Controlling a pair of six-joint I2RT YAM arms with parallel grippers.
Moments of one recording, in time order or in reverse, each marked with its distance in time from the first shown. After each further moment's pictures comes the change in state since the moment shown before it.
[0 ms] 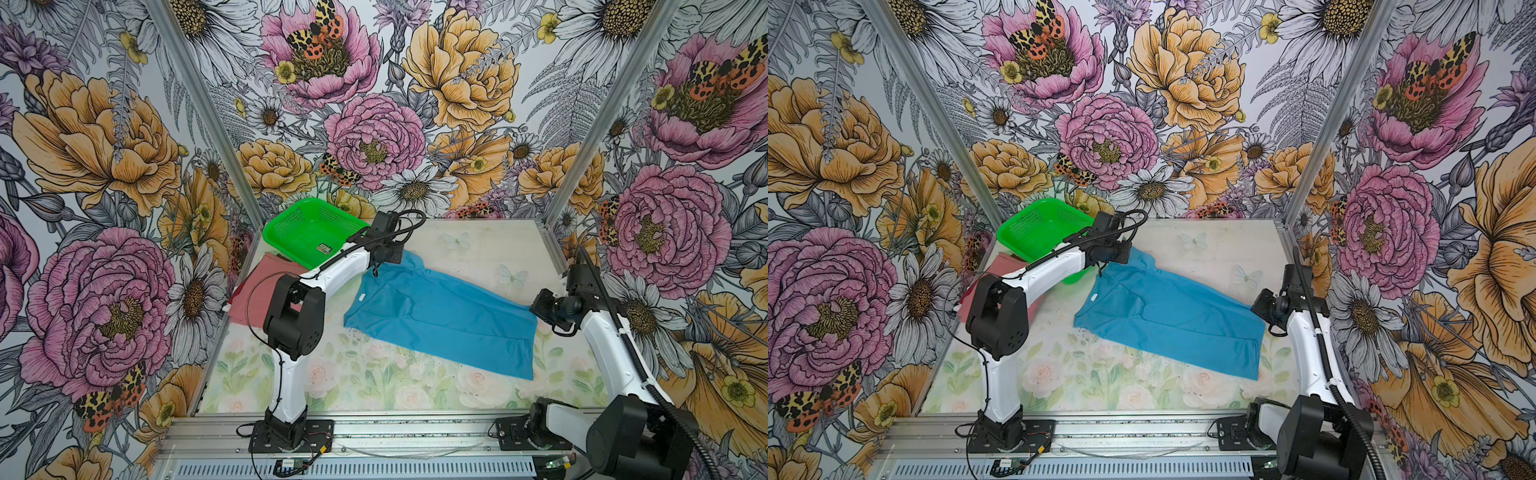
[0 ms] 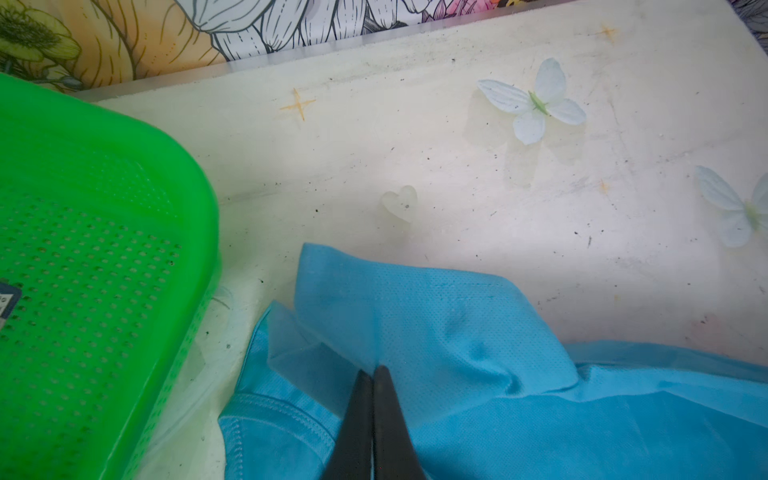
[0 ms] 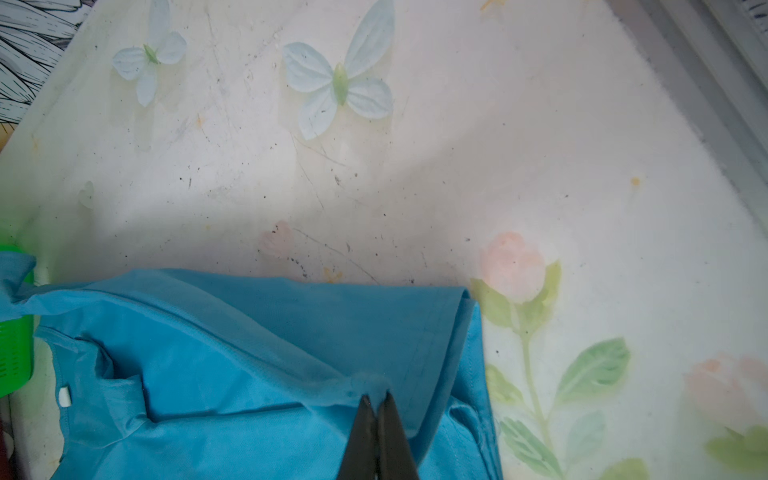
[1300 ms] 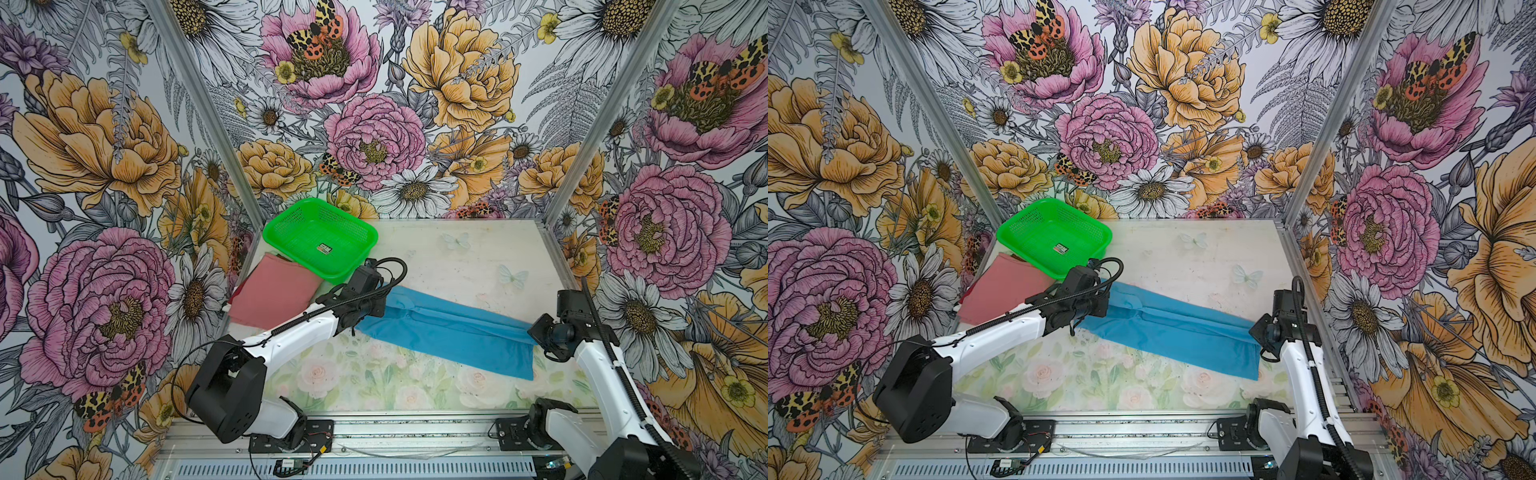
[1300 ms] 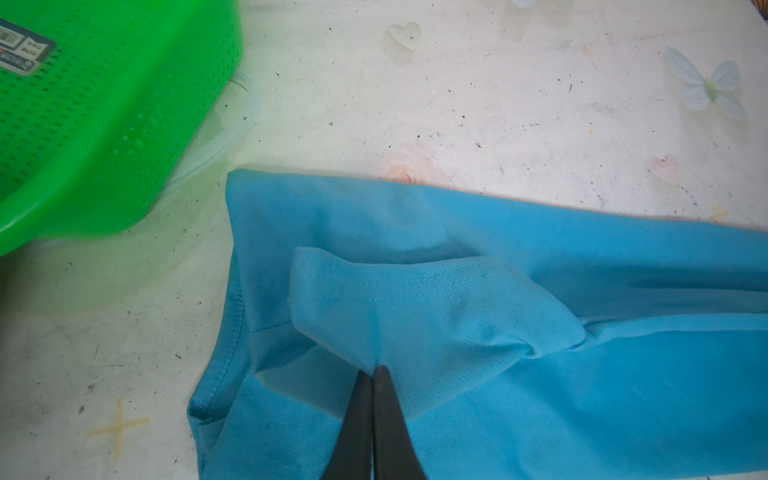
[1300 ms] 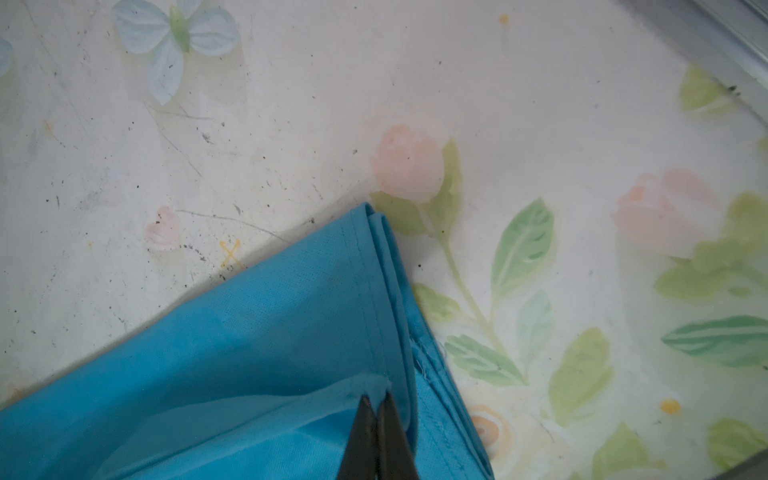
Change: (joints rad) left arm -0.124 -0.552 -0.732 0.161 -0.075 -0.156; right arm 0.056 -0.201 -0.206 -0.034 0.186 0.277
